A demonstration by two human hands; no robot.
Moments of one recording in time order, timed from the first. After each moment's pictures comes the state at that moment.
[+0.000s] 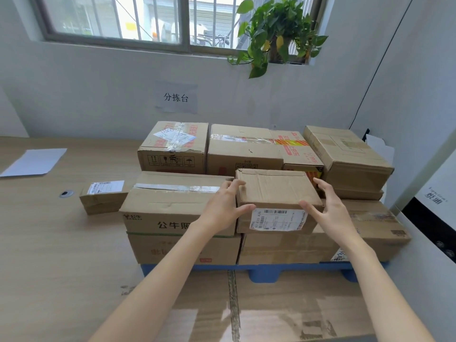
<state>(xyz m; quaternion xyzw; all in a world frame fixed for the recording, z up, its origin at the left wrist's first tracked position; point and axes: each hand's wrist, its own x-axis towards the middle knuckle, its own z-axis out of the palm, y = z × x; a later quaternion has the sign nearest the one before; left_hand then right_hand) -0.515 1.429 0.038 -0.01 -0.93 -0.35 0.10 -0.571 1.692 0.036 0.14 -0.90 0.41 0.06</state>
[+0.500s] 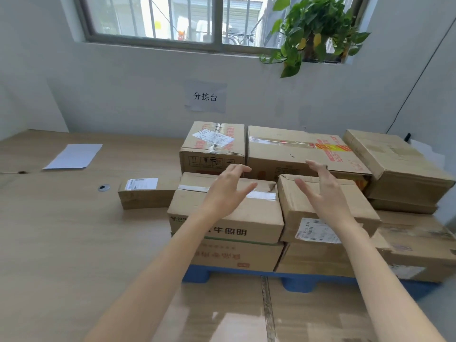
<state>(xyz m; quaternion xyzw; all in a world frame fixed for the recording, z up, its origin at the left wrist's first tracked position) -0.503 1.327 0.063 -0.01 -0.92 -0.35 0.18 -0.574 1.557 0.068 0.22 -0.90 0.36 0.13</state>
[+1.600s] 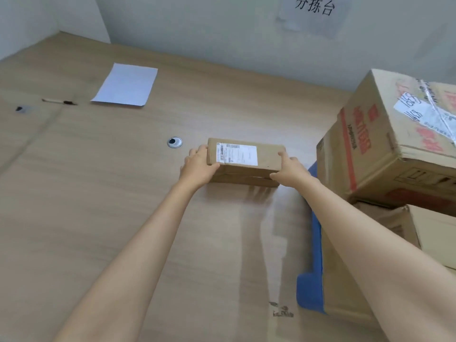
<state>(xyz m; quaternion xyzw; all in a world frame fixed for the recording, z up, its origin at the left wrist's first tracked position) -0.545 0.858 -0.131 0.32 -0.86 -0.39 0.03 -0.682 1.058 -0.111 0.17 -0.95 0.09 -0.23</state>
